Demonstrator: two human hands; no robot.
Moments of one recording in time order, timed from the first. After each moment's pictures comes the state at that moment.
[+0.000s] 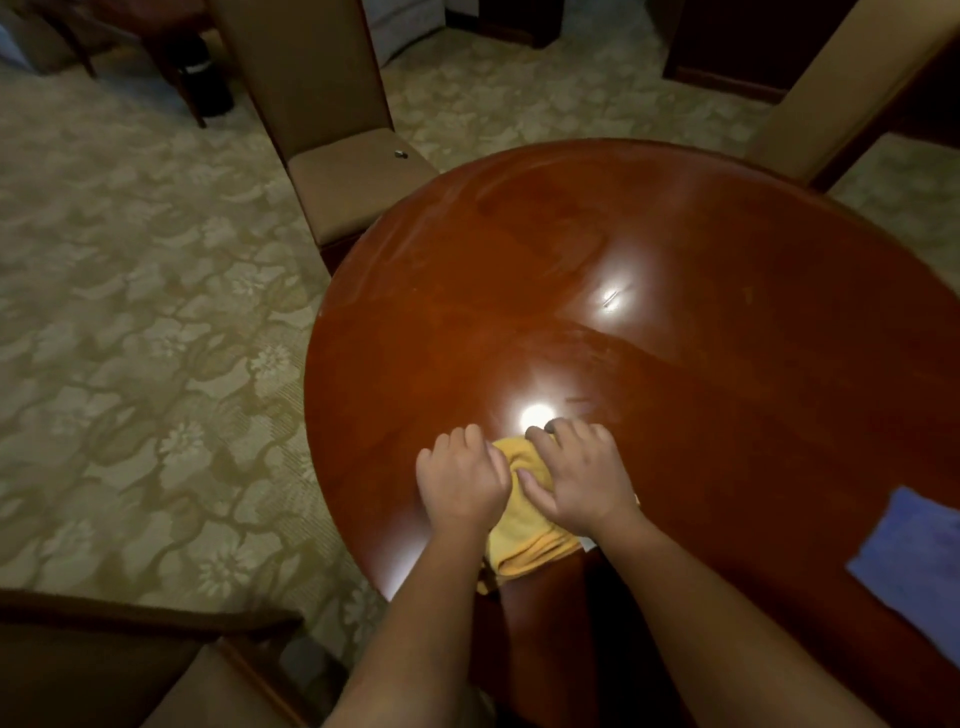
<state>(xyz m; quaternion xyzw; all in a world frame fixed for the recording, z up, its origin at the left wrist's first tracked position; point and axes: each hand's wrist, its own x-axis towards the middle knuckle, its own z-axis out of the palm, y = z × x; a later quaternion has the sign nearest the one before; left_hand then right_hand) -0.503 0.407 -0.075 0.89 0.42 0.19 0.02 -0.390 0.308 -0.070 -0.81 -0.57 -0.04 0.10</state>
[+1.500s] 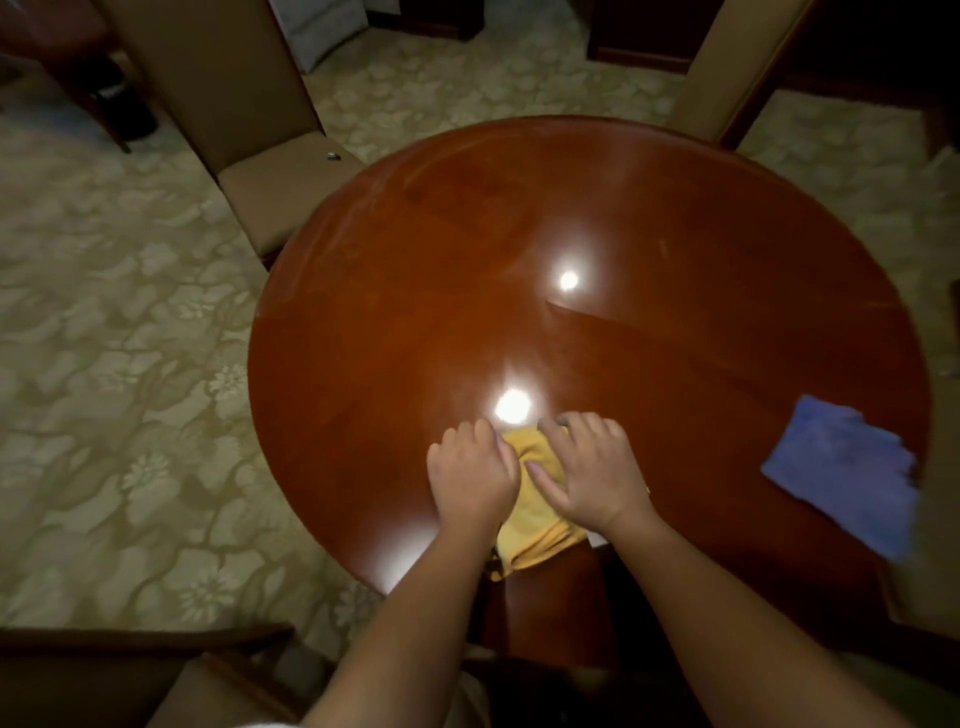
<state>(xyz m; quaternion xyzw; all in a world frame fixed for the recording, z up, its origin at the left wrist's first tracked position) -0.490 0.338 -0.076 0.92 0.34 0.18 0.06 -0.393 0.222 -0.067 -0.85 -0.50 -0.05 0.12</state>
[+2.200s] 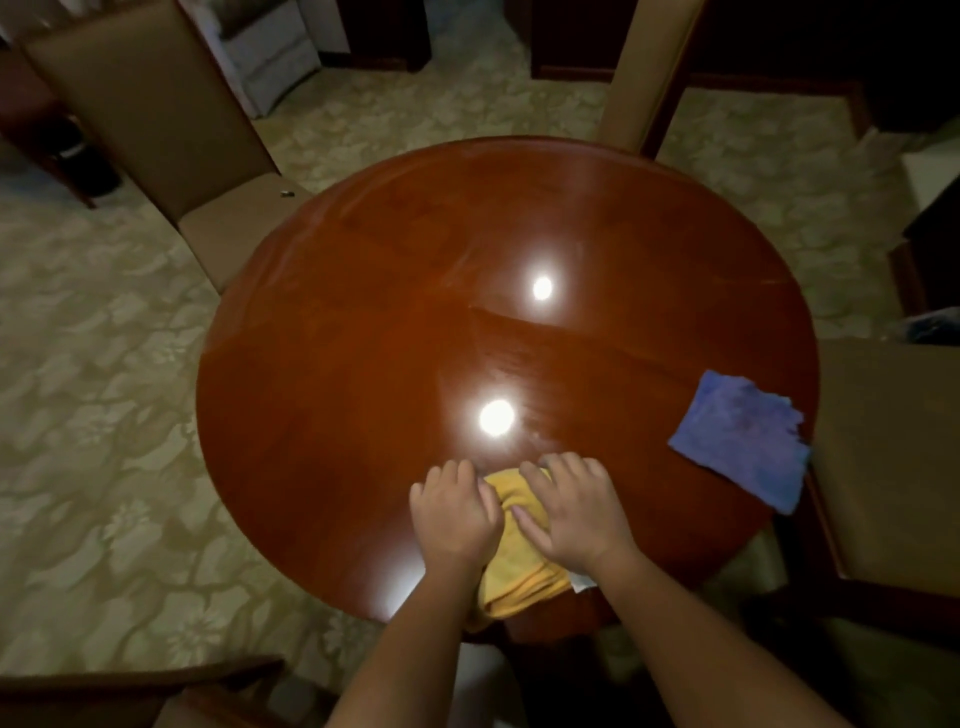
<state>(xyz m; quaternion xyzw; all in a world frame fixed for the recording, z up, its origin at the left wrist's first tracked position) -0.494 0.263 -0.072 0.93 0.31 0.16 0.06 -0.406 0.137 -0.072 -0.86 -0.49 -0.07 0.13</state>
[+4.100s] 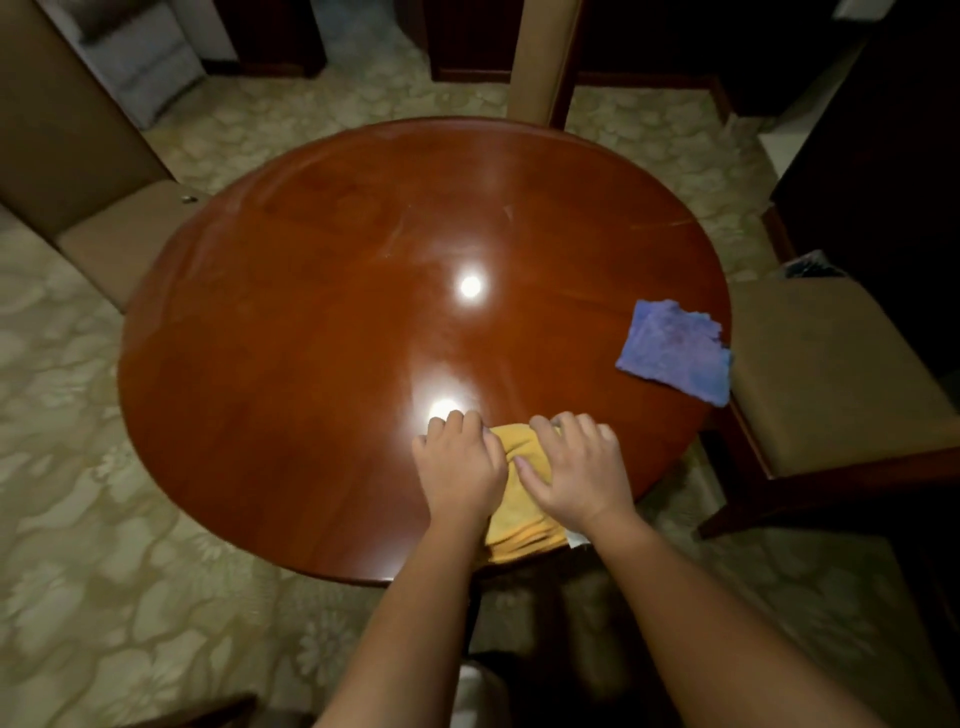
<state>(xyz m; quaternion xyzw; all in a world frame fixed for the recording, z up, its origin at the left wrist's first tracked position) -0.496 0.239 -0.078 0.95 0.24 0.14 0.13 -0.450 0.104 -0.074 -0.94 -0.32 -0.09 0.09</state>
